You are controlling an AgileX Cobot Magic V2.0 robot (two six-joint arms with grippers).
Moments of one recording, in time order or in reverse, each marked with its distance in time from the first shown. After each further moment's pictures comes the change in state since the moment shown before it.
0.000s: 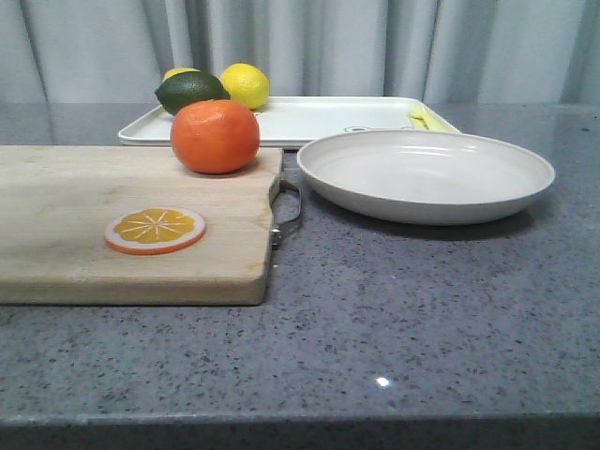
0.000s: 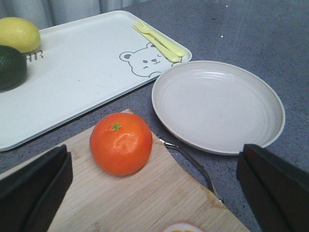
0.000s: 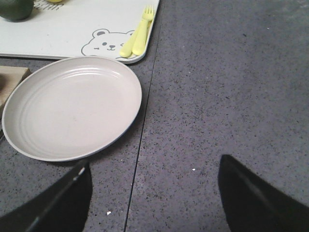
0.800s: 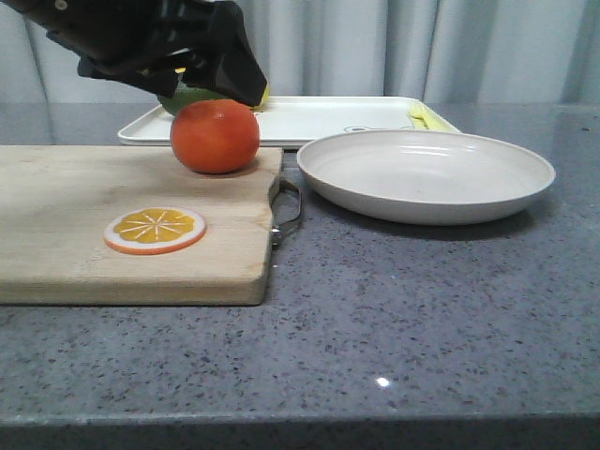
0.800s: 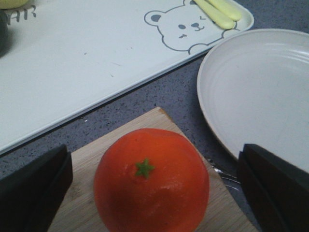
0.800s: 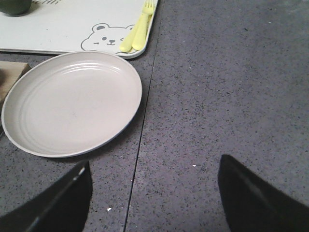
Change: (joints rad) left arm -0.058 0.462 -0.189 -0.012 -0.186 0.006; right arm 0.000 0.000 0.000 0.001 0.011 0.000
